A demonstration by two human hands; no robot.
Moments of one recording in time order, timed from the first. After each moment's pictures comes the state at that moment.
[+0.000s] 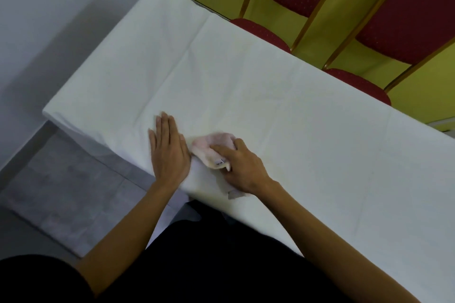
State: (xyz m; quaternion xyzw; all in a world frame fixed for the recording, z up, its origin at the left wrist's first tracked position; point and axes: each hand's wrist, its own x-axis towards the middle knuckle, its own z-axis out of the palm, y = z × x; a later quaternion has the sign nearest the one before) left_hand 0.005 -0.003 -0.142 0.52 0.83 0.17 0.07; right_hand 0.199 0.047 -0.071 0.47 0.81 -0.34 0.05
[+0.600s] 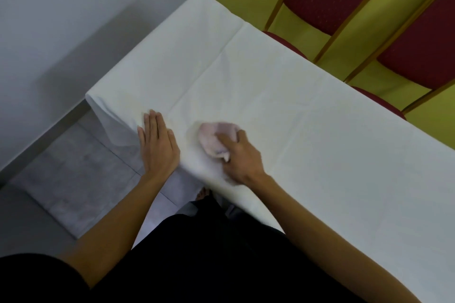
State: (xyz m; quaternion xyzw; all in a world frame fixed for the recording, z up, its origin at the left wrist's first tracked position) left_hand -0.064 -0.044 -0.137 0.45 0.87 0.19 0.07; right_hand 0.141 0.032 -0.069 0.46 0.84 -0.28 0.04
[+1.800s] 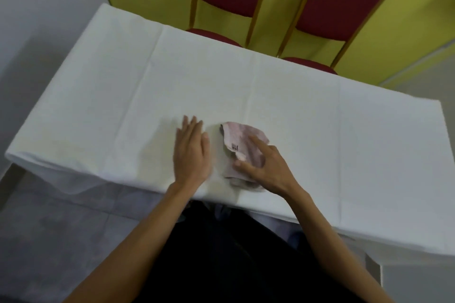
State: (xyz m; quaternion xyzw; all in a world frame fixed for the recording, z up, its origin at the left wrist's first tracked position) left_hand 0.067 0.008 -0.089 0.62 0.70 0.32 0.19; right_hand 0.270 -0.007 -0.037 0.68 0.60 -0.42 -0.08
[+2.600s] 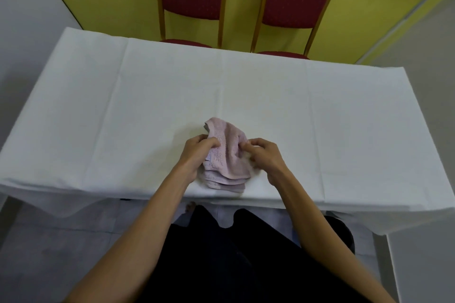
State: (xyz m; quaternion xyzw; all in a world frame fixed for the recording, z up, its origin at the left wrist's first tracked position) left_hand 0.118 0.013 -0.039 0.33 0.65 0.23 0.65; right_hand 0.304 -0.018 -0.048 0.72 0.29 -0.55 -0.30
